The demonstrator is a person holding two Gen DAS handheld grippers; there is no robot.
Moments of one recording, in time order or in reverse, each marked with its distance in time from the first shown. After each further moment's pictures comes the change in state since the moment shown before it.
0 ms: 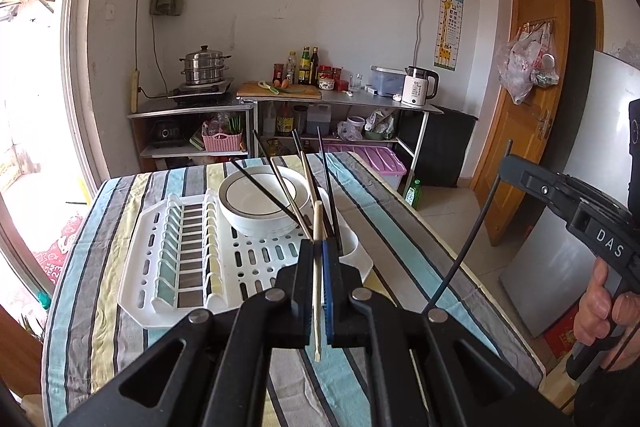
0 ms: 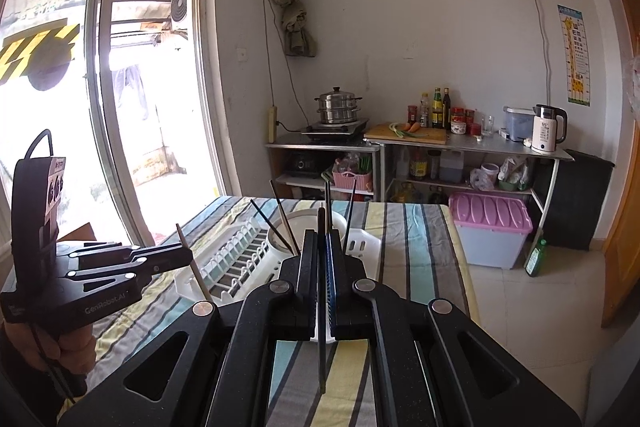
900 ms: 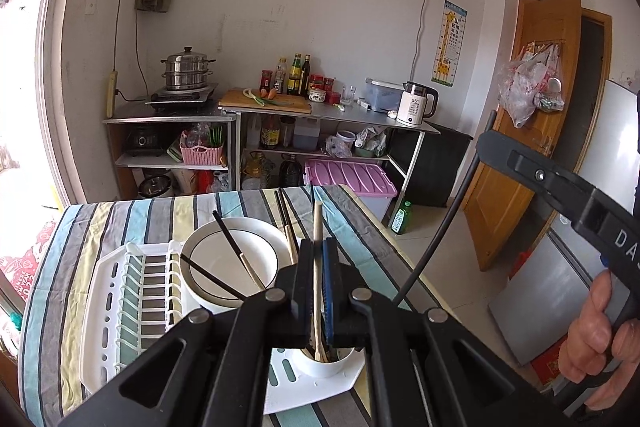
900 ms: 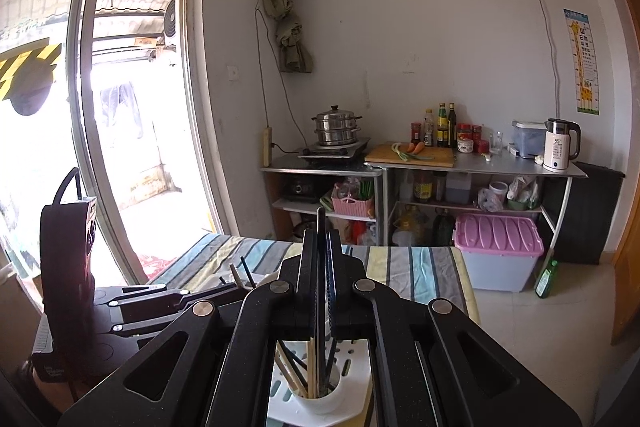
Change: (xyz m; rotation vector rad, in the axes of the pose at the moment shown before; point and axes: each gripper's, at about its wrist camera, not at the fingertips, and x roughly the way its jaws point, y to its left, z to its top) left arm 0.092 0.003 0.065 -0.047 -0.010 -0.065; right arm 0.085 -0.017 0.063 0.012 -0.043 0.009
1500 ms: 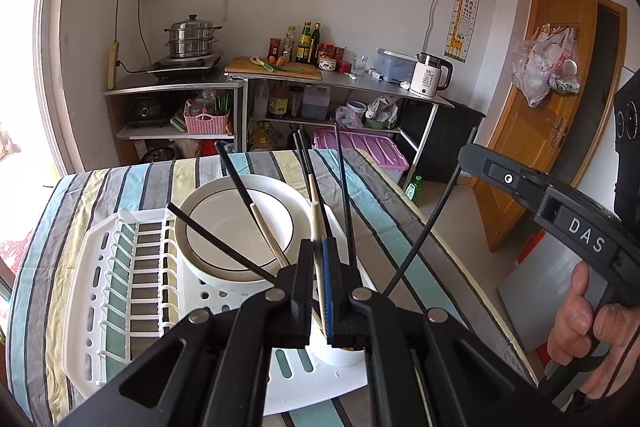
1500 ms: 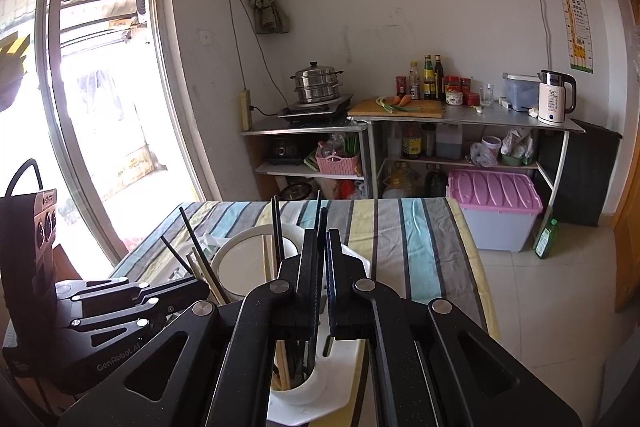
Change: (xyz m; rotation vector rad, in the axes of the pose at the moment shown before) left arm 0.042 0.016 -0.024 -0.017 0.099 0.025; right arm 0.049 -0.031 -0.041 0.067 0.131 -0.038
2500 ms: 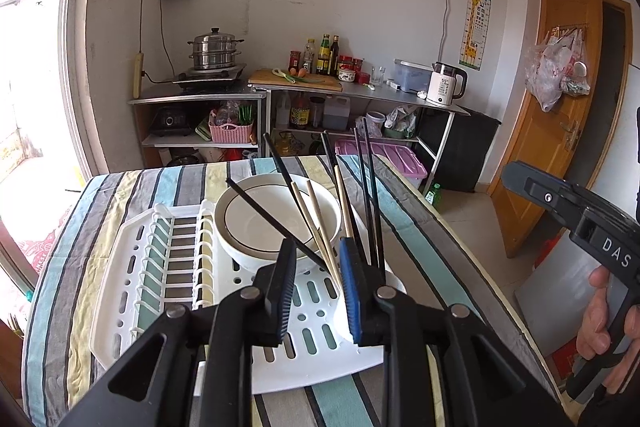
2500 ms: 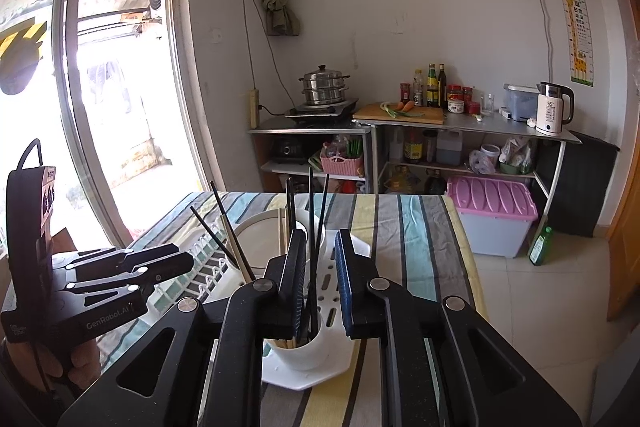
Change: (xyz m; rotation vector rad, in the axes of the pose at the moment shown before) left arm -0.039 0.011 -0.022 0.002 -0.055 0.077; right arm -0.039 0.011 -0.016 -0.049 -0.013 0.003
